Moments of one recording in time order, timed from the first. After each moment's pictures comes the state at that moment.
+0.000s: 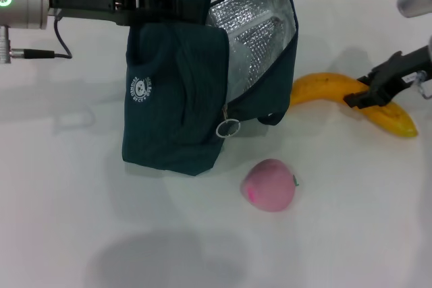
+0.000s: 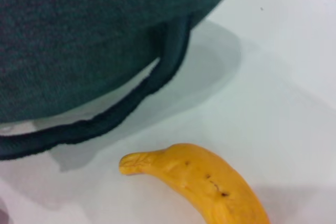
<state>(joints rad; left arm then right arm) -0.68 -2.02 0.80 0.98 1.97 1.63 -2.47 0.86 1.94 -1.10 -0.62 -2.38 -1.15 1.92</state>
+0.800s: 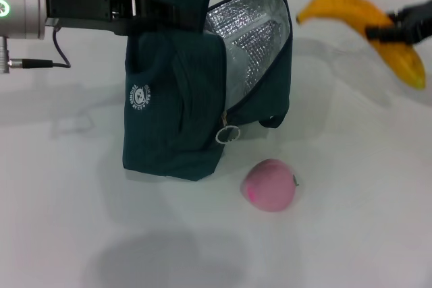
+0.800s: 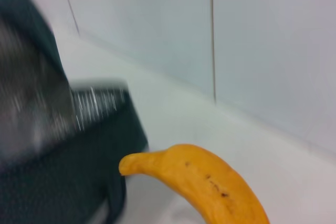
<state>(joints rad) -0.67 -2.01 0.80 0.95 1.95 1.63 -2.47 0.70 1.94 -0.90 -0.91 -2.19 -1.28 1.93</state>
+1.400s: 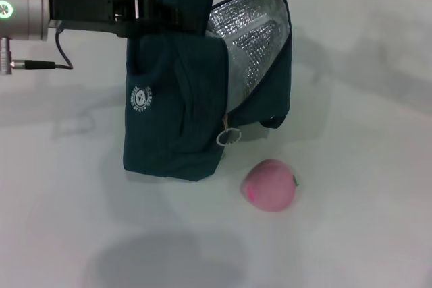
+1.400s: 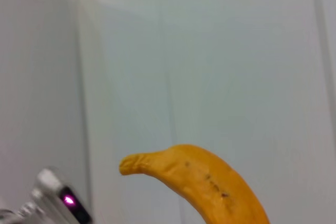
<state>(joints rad) -0.67 -2.02 0.81 0.94 1.96 1.63 -2.47 0.68 2.02 -0.90 -0.94 -1.48 -1.38 1.58</state>
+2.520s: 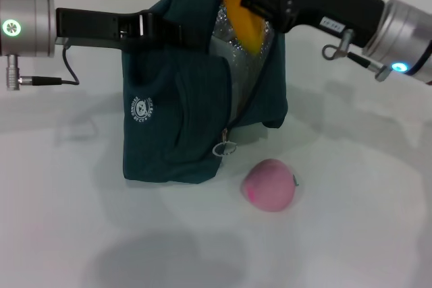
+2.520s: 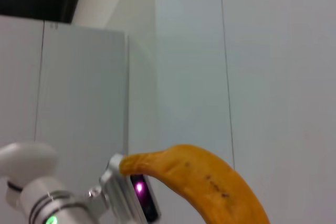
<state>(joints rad) -0.67 -2.02 0.81 0.86 1.96 1.62 -2.41 0.77 2.03 -1.58 -0.30 -0.62 -1.38 0.82</state>
